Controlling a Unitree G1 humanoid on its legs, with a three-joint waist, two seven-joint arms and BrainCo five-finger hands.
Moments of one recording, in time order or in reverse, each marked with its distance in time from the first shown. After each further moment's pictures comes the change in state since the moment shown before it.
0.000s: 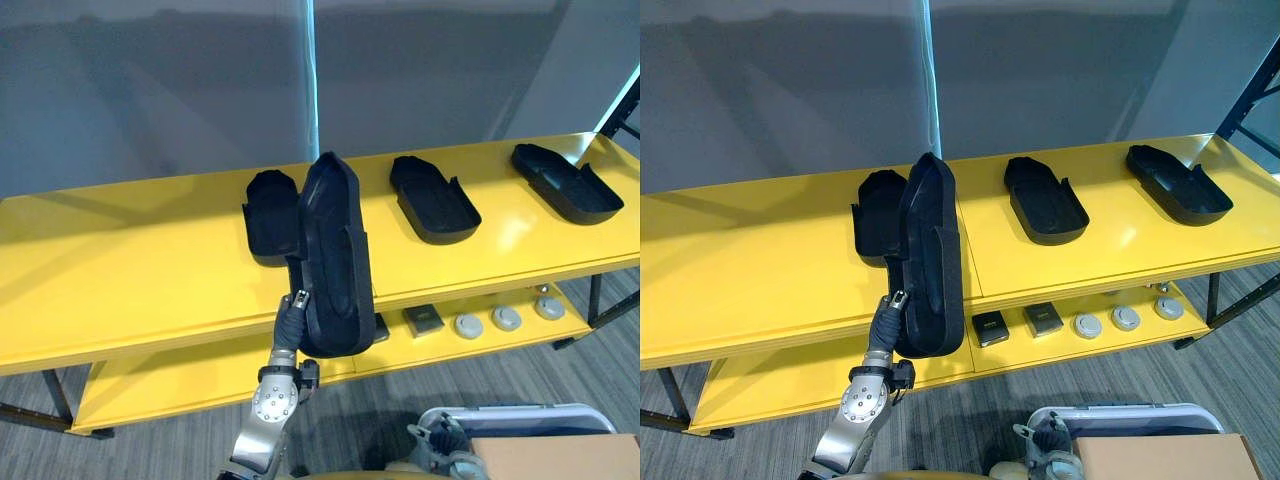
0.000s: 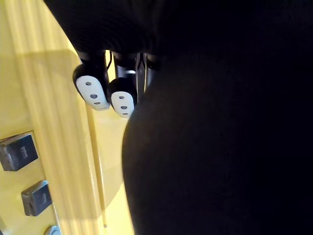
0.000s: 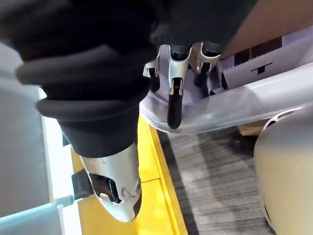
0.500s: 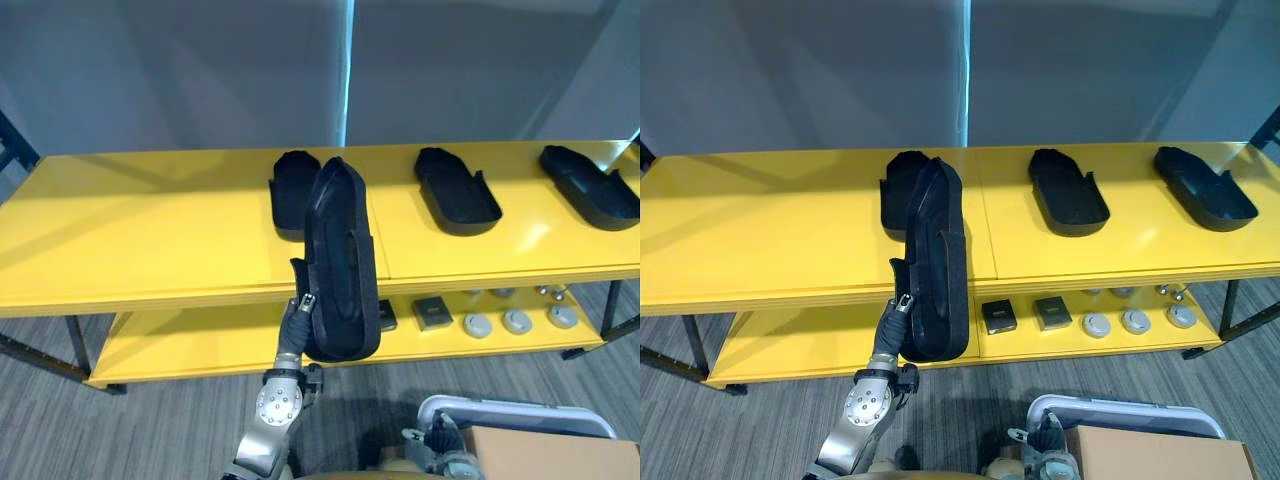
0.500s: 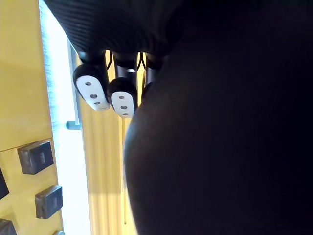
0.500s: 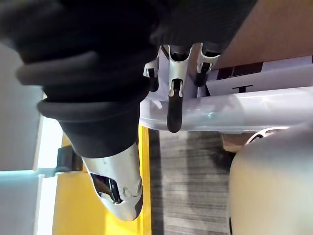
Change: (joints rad) left arm -0.010 -0.017 -0.013 -0.006 -0.008 0.001 0.004; right arm -0.011 -0.023 -0.010 0.021 -0.132 0.006 -0.051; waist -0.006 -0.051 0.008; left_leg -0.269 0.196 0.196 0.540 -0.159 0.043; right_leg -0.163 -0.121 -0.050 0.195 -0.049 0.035
